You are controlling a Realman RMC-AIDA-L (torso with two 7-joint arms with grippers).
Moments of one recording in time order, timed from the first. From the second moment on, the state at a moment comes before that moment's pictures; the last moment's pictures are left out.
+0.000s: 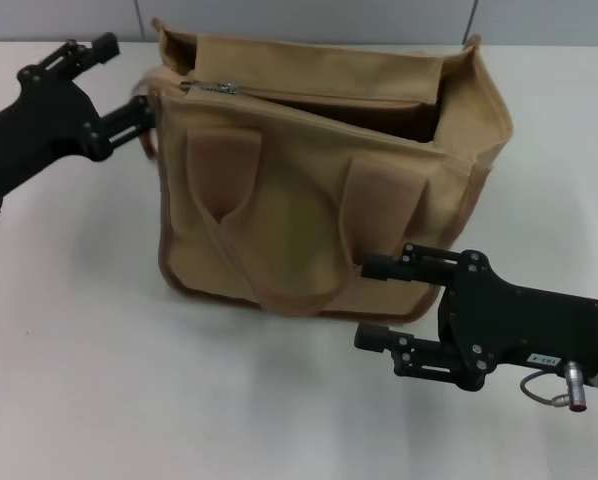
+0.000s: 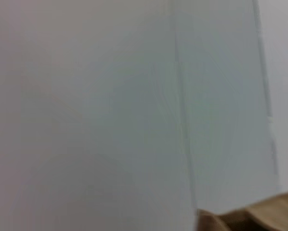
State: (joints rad) left arm -0.38 -2.08 0.77 0.58 1.40 1.42 -0.89; right arm 0.46 2.09 -0.98 -0.30 -1.61 -1.79 0.87
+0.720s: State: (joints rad) left arm -0.34 -2.07 0.80 0.52 1.35 1.46 -0.87; right arm 0.46 2.09 -0.98 -0.24 -1.56 -1.79 0.81
